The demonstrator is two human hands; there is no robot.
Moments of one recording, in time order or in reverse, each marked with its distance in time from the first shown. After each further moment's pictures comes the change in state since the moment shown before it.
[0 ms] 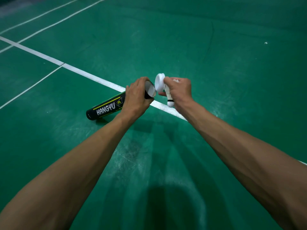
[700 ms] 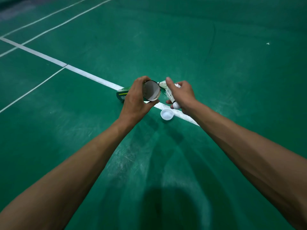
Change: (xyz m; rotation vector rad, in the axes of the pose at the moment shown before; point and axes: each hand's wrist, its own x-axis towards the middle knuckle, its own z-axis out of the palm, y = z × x) left_hand -0.023 0.006 -0.017 -0.158 0.167 0.149; right_hand 0.001 0.001 -0.015 -0.251 -0.085 0.129
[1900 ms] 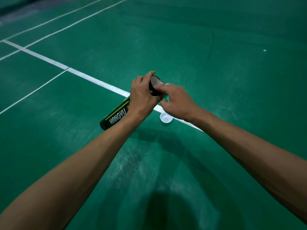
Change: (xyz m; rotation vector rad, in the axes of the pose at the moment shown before) left_hand 0.026 0.031 0.005 -0.016 -0.019 -0.235; right_hand -0.039 -0.016 -0.011 -0.645 -0.221 -0.871
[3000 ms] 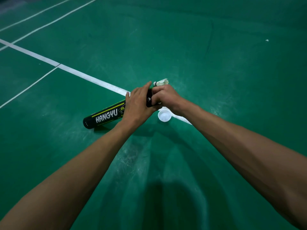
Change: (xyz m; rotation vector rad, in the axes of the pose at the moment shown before) left_hand -0.004 -0.054 0.036 0.232 -0.222 0.002; right_hand 0.044 0.049 0.051 0.731 -0.164 0.595
